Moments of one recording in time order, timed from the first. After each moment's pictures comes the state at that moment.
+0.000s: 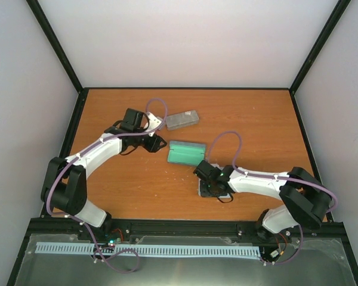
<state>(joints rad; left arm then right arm) -0.38 1.53 1.03 -0.42 0.44 0.17 0.91 1.45 0.68 -0.56 0.08 0.84</state>
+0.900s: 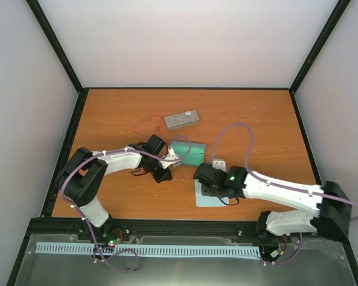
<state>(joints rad) -0.60 1.65 0.85 -0.46 0.43 0.31 1.11 1.26 0.83 -0.86 0.24 1.07</state>
